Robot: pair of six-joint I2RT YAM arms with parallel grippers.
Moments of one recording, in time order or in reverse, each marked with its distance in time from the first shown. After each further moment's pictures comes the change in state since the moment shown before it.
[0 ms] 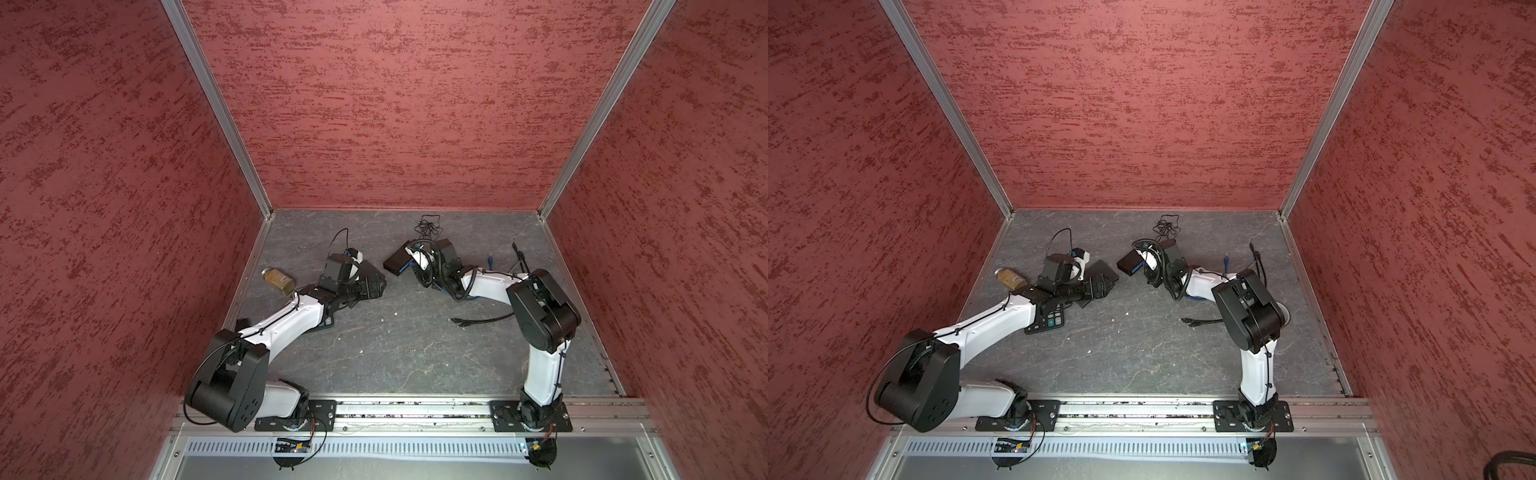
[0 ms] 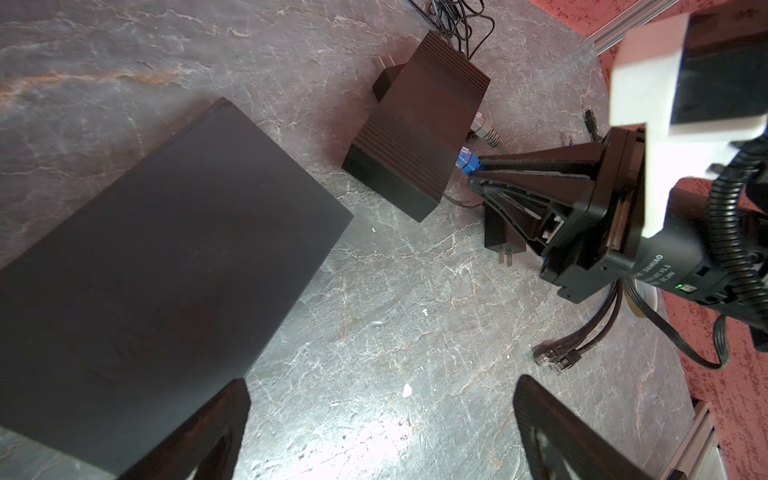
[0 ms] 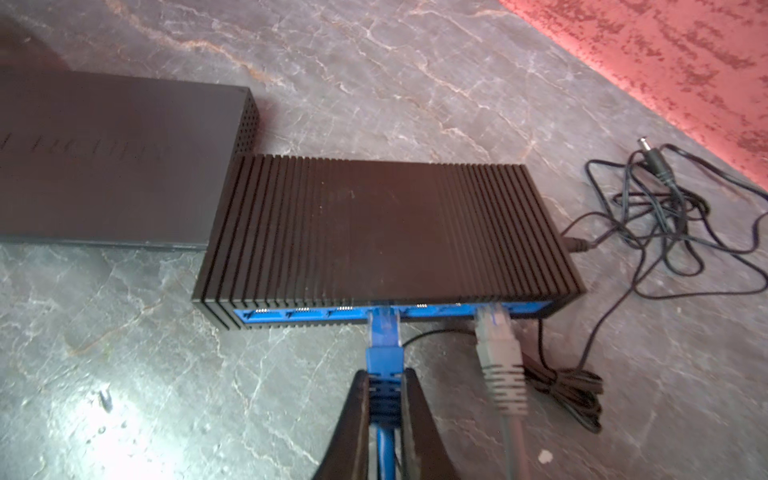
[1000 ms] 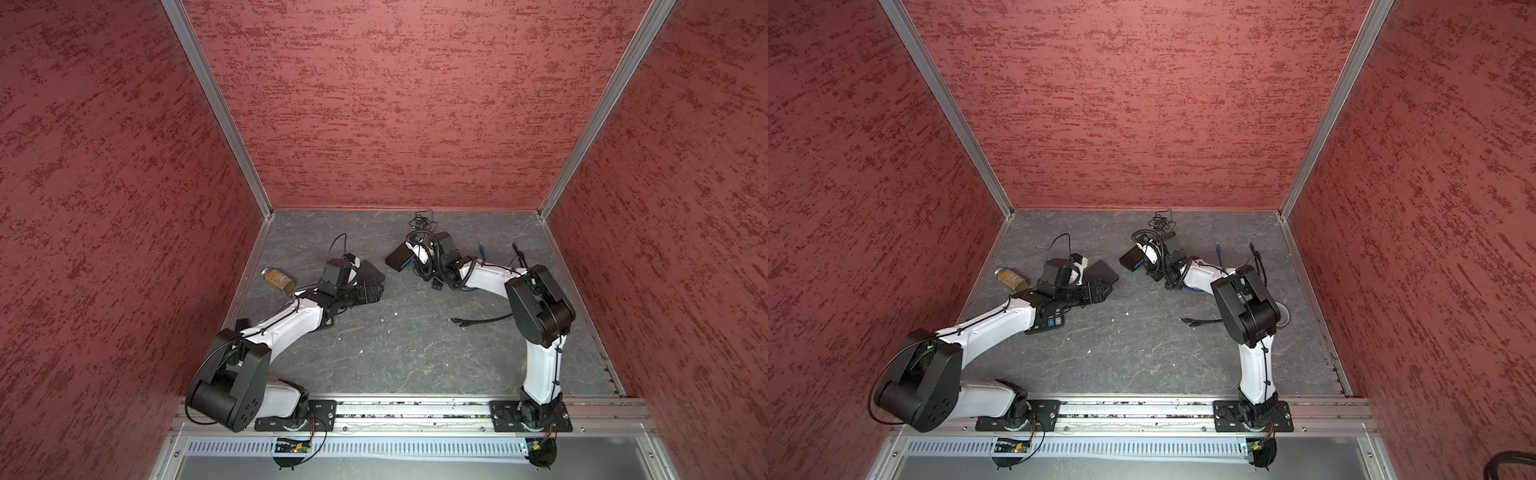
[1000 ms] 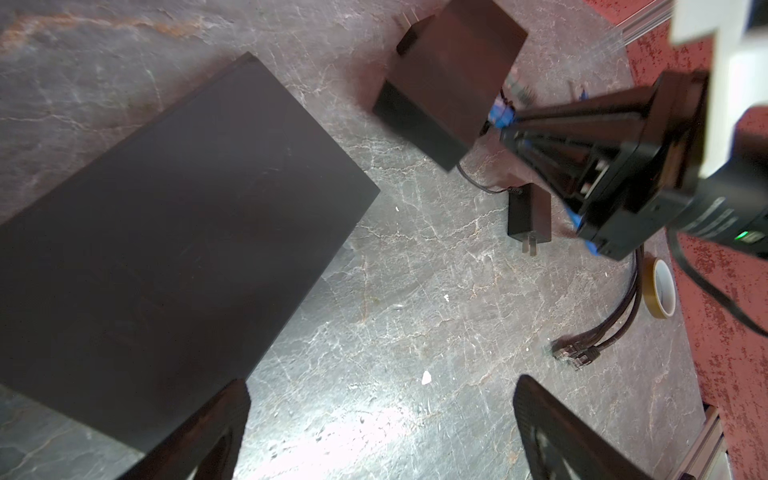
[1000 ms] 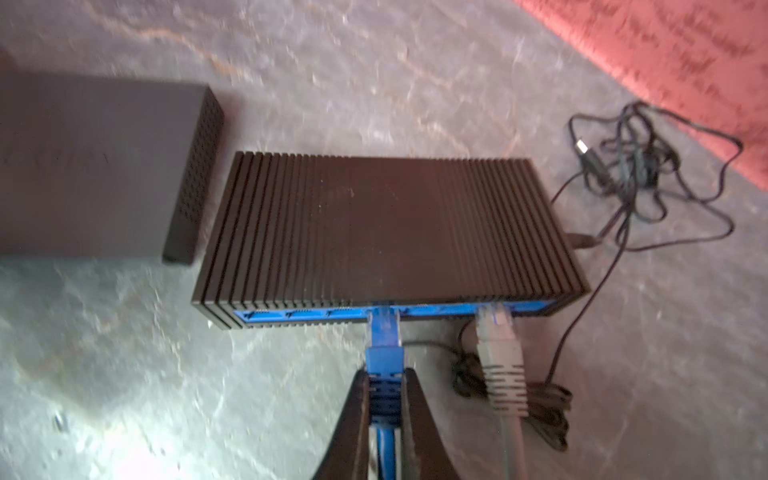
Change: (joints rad) left arm 0.010 -0.001 -0.049 0.012 -0.004 -0.018; right arm -0.033 0.038 0.087 -0.118 0.016 -0.008
